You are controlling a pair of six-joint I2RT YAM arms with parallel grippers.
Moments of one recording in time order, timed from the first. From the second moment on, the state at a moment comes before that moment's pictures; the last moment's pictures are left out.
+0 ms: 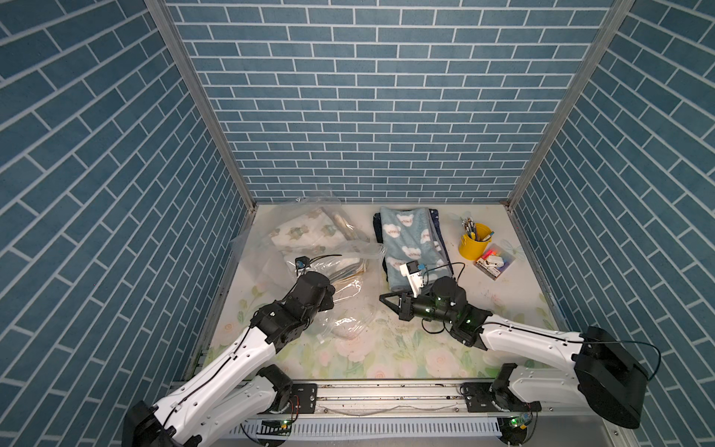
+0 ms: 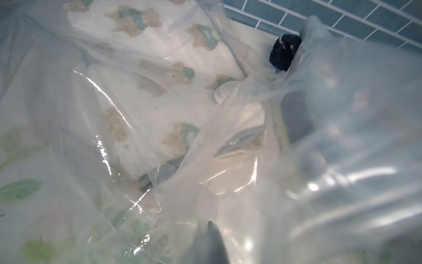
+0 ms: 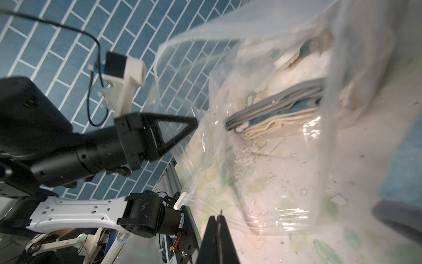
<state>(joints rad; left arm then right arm) -0.67 0.87 0.73 -0.61 -0.38 -0.70 0.97 1.27 0.51 0.51 -0.35 0.80</state>
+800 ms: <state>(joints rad) -0.78 0.87 0.82 -0.57 -0.36 -0.62 1.12 1.98 0.94 0.76 -0.40 0.98</state>
